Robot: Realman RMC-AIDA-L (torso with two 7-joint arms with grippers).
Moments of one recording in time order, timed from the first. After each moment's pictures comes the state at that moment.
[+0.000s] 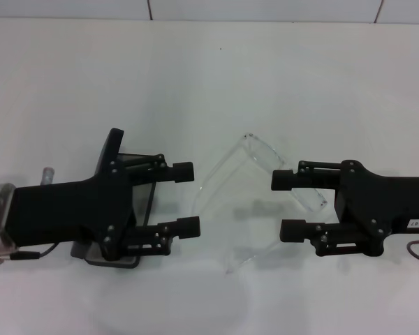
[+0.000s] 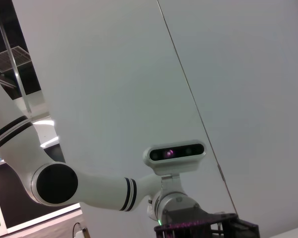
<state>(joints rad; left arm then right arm) -0.35 -2.08 0.85 0.69 1.72 1.95 -1.22 0.52 1.94 -1.55 -0.45 -1.09 -1.76 1.21</state>
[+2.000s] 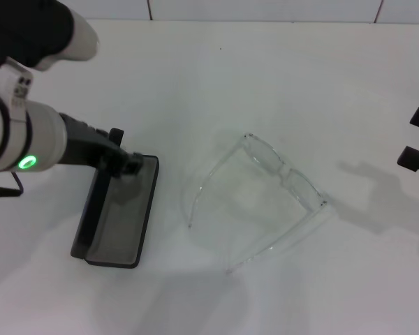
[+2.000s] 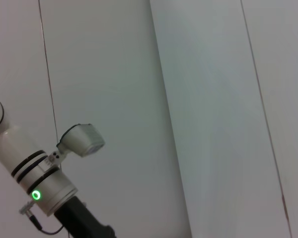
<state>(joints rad) -0.20 -2.09 1.68 1.94 2.78 1.45 -2.91 0.28 1.93 -1.04 -0.52 -1.28 -1.75 1.06</state>
